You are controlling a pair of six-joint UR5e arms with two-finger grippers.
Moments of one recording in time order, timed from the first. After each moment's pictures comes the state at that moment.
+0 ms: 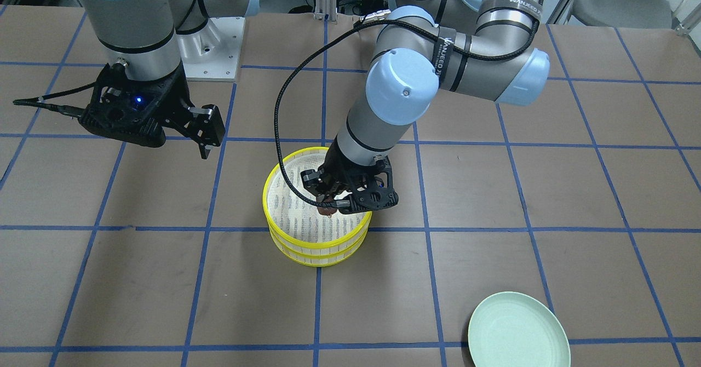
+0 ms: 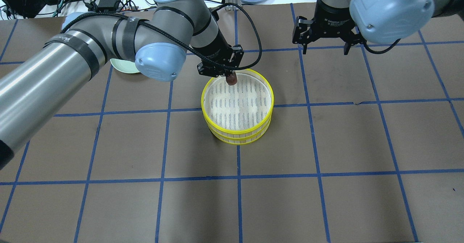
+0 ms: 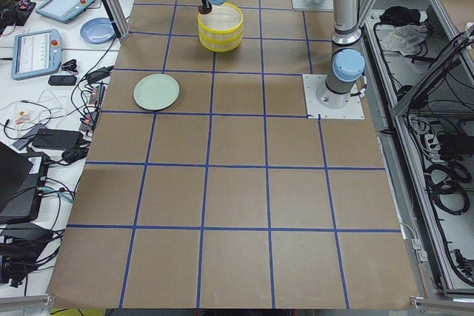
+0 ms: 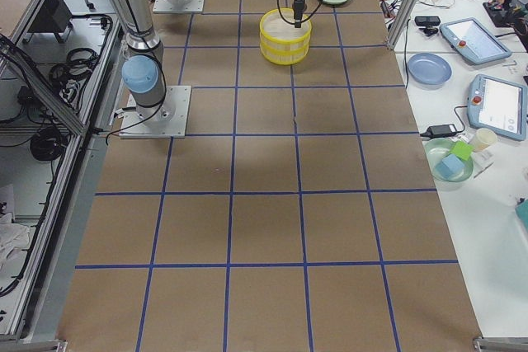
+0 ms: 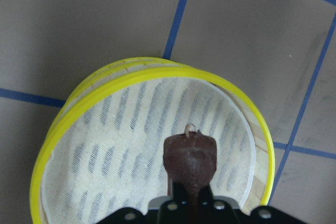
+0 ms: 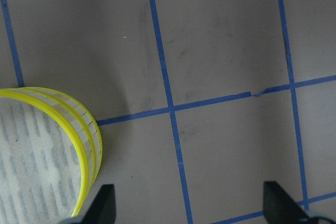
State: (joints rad) left arm -1.85 -1.92 -1.56 -1.16 1.30 -0.56; right arm 1.67 -1.47 1.53 -1.68 -1.71 0.26
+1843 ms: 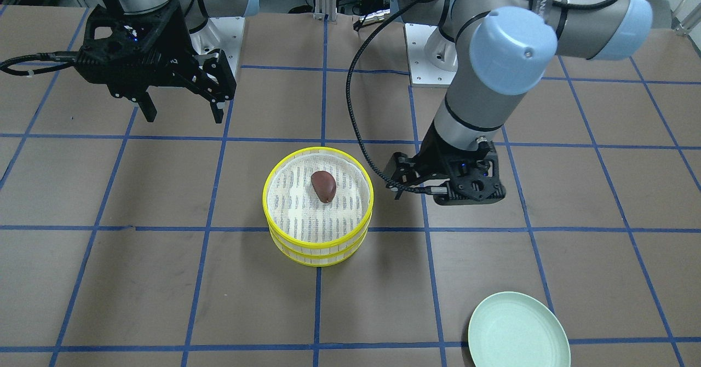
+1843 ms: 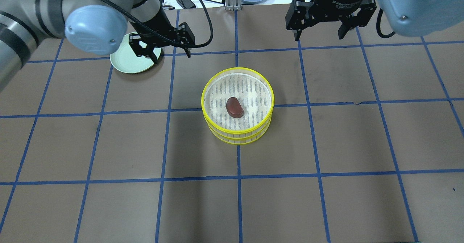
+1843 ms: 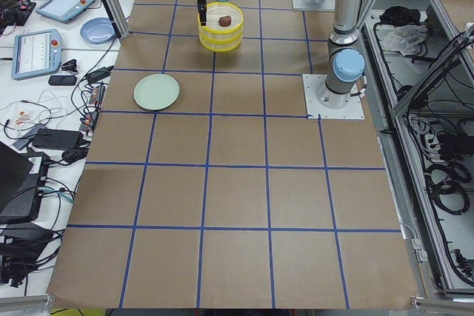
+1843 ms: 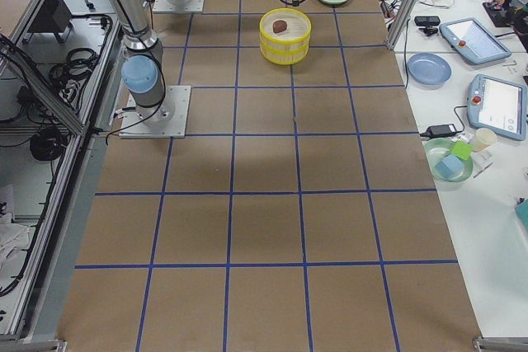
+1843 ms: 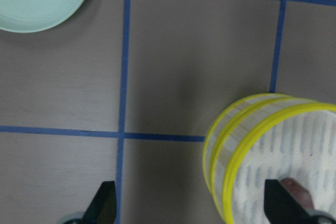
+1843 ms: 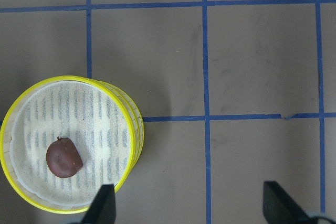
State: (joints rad) left arm -1.65 -1.80 -1.50 -1.37 1.52 -0.15; right arm 1.68 -1.53 1.46 -1.66 -1.58 0.12
